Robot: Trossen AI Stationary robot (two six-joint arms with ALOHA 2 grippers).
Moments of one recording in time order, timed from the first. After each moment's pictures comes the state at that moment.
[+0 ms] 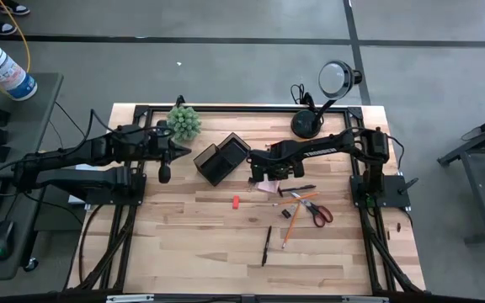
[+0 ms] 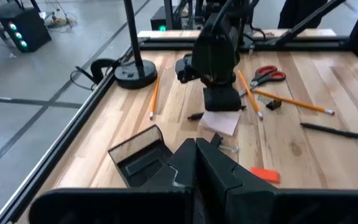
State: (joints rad) left arm 0.32 0.61 0.64 -0.42 -0.01 0.10; right arm -0.13 1.93 1.28 -0.83 0.04 1.32
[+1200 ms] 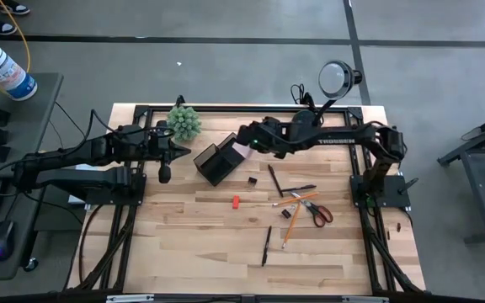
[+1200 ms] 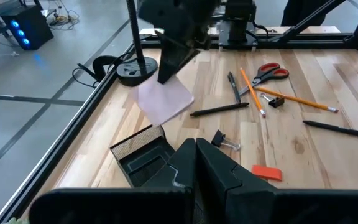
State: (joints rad) left arm 0.32 0.61 0.64 -0.42 -0.02 0.10; right arm -0.18 1.80 1.46 -0.61 0.32 1.54
